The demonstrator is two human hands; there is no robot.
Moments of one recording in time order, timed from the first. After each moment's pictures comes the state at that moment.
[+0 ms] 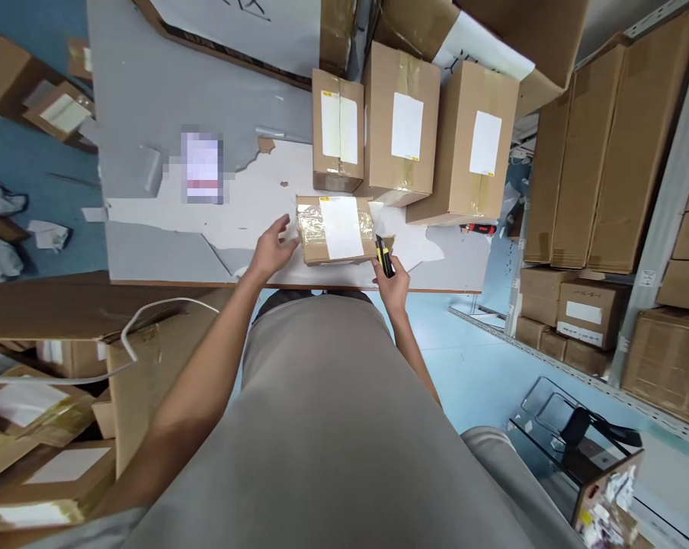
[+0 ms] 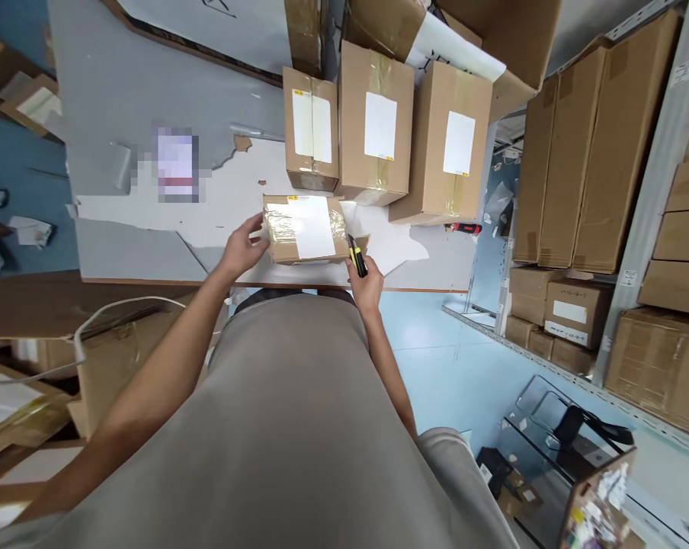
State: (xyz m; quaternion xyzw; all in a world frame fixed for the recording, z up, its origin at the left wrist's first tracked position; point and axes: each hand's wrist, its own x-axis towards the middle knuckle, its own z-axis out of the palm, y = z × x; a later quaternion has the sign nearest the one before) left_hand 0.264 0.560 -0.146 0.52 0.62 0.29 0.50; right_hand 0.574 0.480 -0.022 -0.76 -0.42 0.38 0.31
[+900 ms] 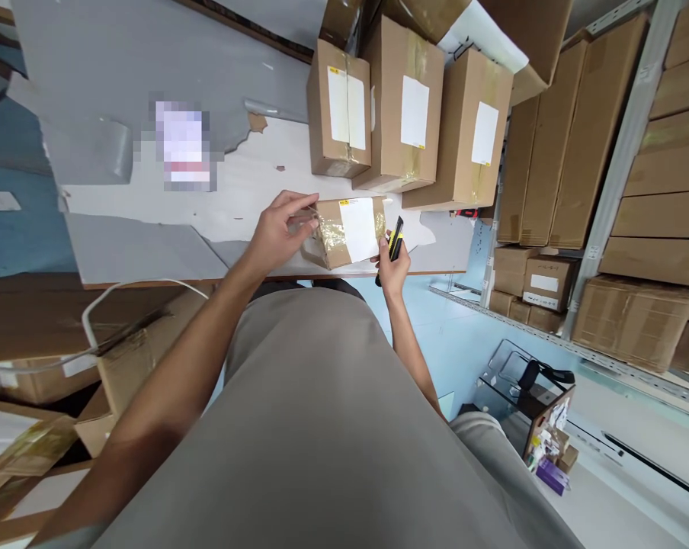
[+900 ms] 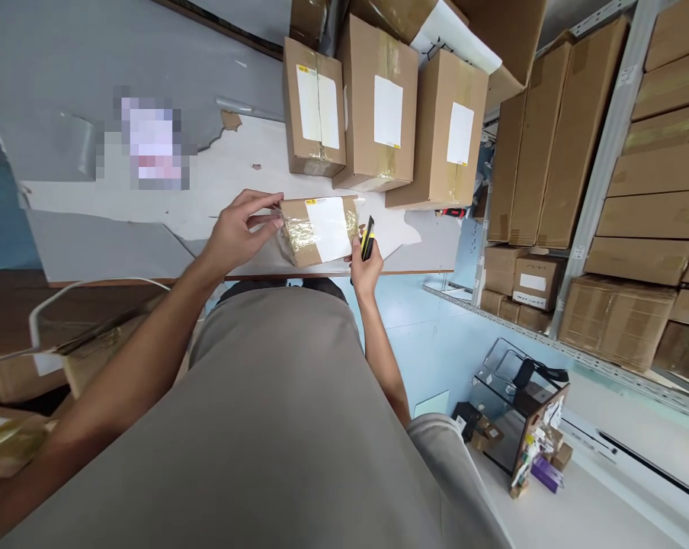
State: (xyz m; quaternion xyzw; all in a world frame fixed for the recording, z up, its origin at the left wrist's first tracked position) left_hand 0.252 0.573 -0.053 0.56 0.44 0.42 0.56; right_hand 0.511 0.491 -0.003 -0.81 -0.37 0.30 0.33
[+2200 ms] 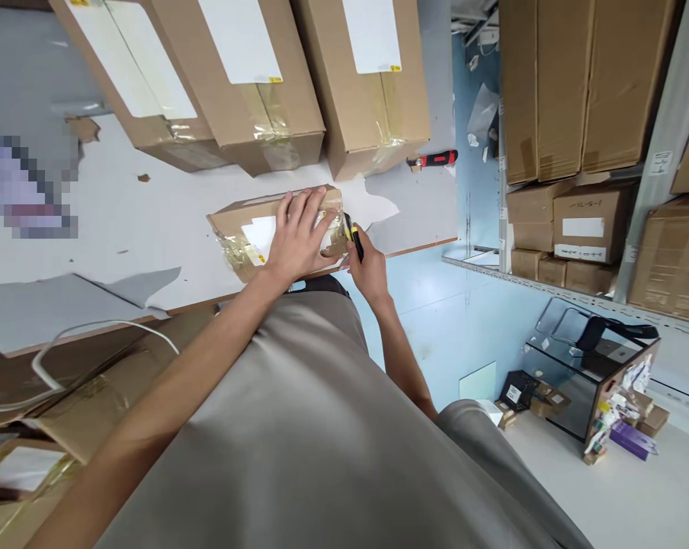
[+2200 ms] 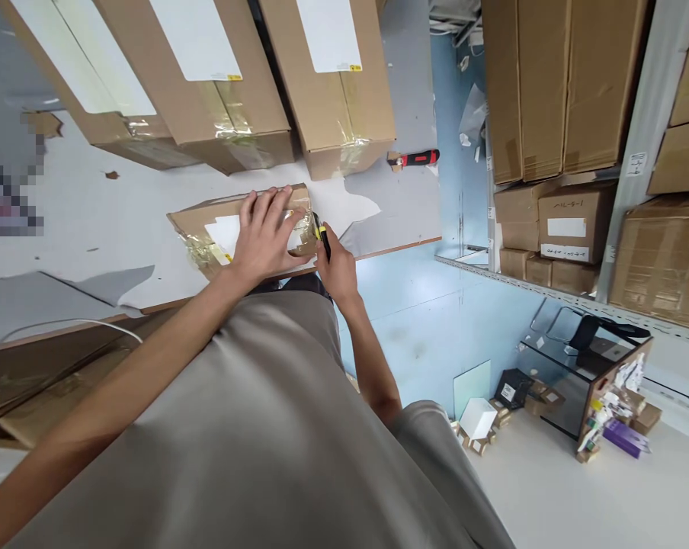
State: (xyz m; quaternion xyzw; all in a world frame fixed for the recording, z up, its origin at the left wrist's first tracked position) left_hand 0.498 0.562 -0.063 0.80 0.38 0.21 0.42; right_hand 0.672 0.451 -0.020 -0.76 -0.41 0.41 0.29
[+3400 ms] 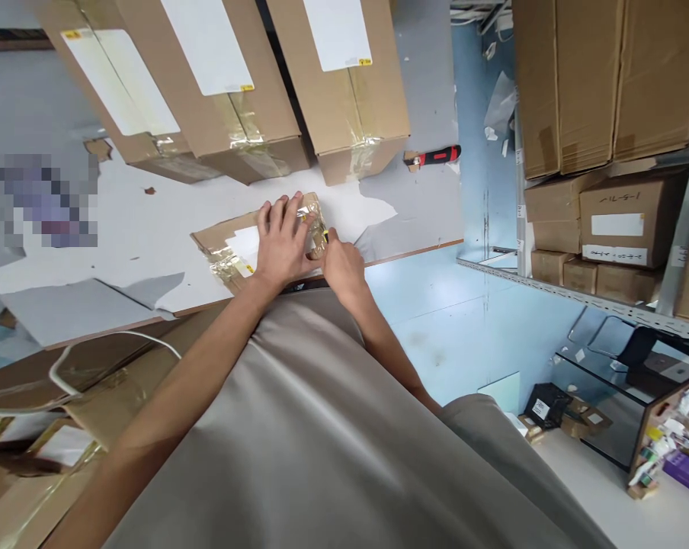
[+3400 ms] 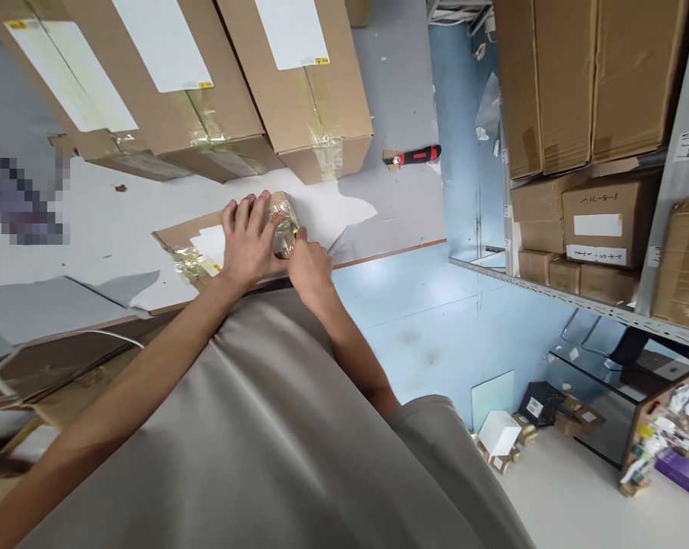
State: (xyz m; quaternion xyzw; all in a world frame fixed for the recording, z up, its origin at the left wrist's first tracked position) left_hand 0.502 0.555 -0.086 0.83 0.44 0.14 0.32; right_hand 0.661 0.506 0.029 -0.76 -0.50 0.42 -0.07
